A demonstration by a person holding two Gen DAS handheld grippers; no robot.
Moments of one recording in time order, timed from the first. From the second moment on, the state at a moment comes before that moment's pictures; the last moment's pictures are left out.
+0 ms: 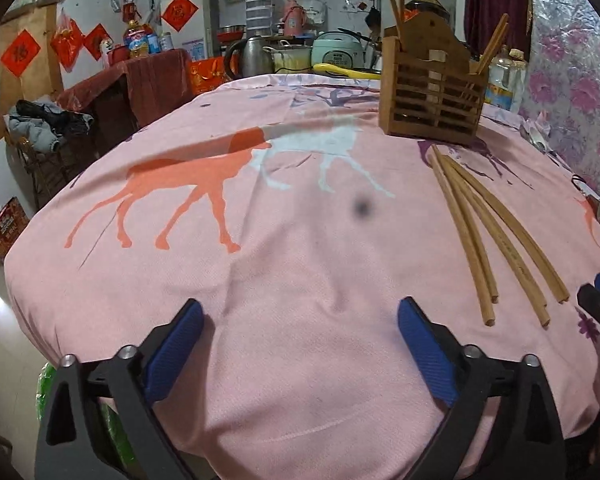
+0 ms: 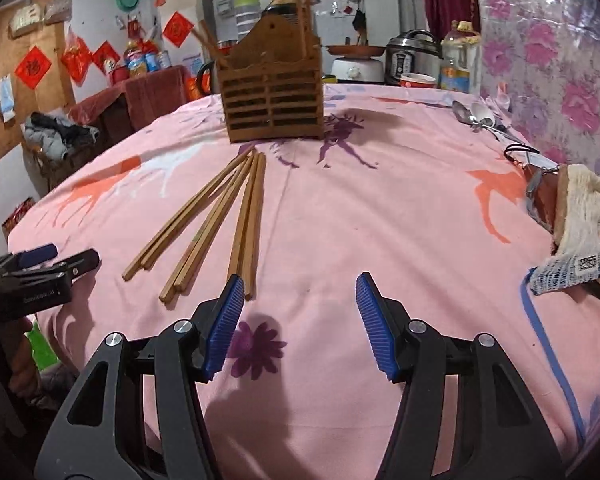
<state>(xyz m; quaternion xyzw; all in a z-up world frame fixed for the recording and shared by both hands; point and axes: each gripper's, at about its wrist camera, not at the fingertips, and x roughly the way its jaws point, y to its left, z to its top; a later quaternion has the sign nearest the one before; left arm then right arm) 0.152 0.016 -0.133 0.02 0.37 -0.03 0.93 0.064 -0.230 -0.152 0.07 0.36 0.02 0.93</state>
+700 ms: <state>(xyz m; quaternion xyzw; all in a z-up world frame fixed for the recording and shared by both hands) 0.151 0.014 -0.134 0.02 0.36 -0.02 0.93 0.070 -0.224 -0.156 0.06 0.36 0.01 0.93</state>
